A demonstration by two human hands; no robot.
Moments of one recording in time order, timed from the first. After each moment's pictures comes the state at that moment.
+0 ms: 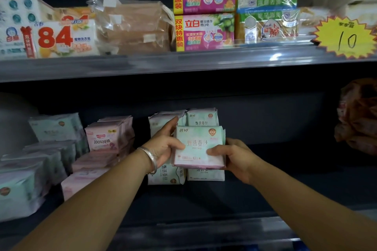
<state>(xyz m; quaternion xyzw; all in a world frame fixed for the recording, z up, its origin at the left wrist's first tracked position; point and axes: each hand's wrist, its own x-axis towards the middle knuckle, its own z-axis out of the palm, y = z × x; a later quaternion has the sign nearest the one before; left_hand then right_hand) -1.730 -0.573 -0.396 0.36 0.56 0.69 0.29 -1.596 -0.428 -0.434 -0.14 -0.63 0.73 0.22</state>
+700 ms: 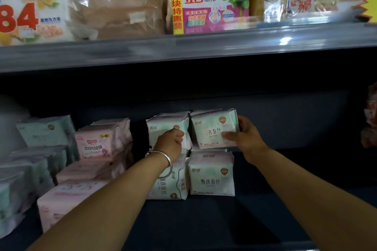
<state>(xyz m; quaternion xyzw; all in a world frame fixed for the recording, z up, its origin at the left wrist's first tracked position) -1.788 -0.514 -0.418 0.37 0.82 0.43 -0.04 -1.663 -0.353 -0.425 -0.15 -0.64 0.63 0.41</state>
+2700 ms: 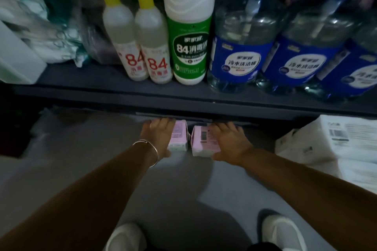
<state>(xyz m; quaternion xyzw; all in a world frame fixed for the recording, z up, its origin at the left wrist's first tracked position) -1.632 -0.766 -0.893 0.40 0.89 -0.16 0.16 -1.514 -0.594 -0.902 -0.12 -0.97 0.08 -0.21</state>
